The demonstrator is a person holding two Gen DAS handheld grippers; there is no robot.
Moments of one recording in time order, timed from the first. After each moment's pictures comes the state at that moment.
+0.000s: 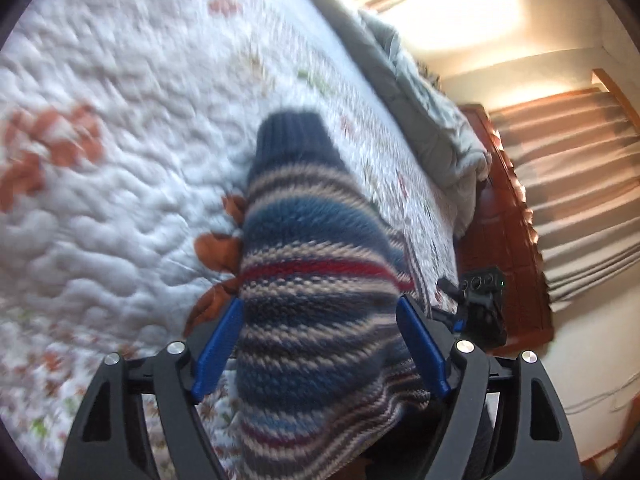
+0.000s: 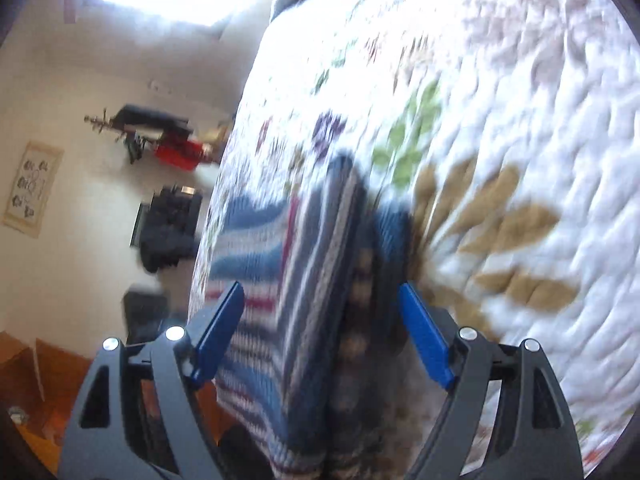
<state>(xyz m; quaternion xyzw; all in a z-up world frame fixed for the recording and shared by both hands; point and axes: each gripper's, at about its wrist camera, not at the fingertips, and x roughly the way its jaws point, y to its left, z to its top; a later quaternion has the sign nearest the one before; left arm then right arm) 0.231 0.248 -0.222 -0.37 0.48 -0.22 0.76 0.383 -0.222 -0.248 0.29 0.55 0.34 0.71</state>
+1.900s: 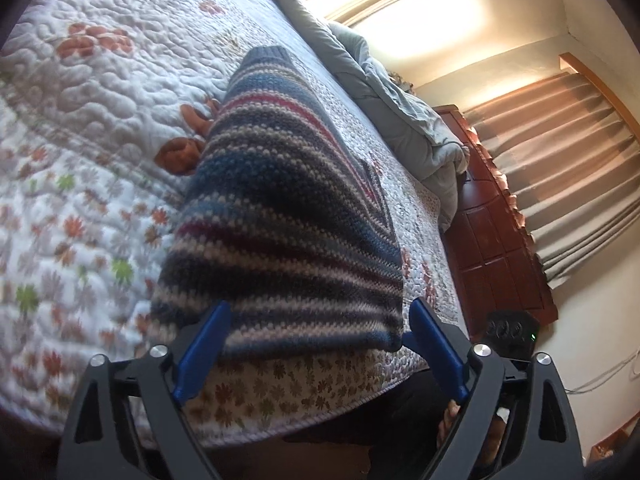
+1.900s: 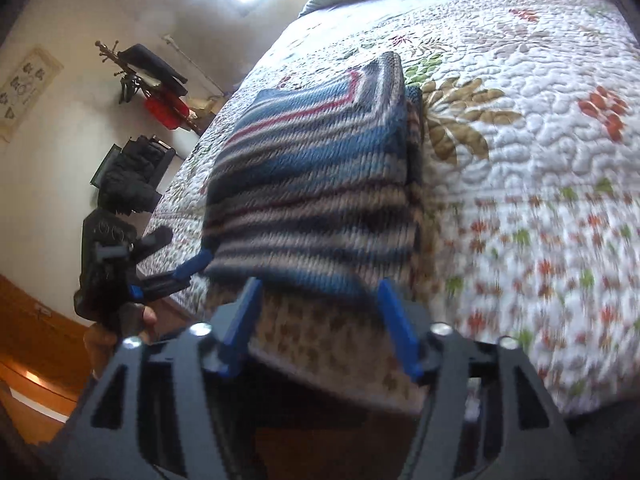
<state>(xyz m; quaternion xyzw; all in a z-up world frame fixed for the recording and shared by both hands) 0.104 0.187 -0.233 -0.37 0.43 -0.23 0.79 0.169 -0.186 -0.227 0.14 0.50 0.32 0.79</state>
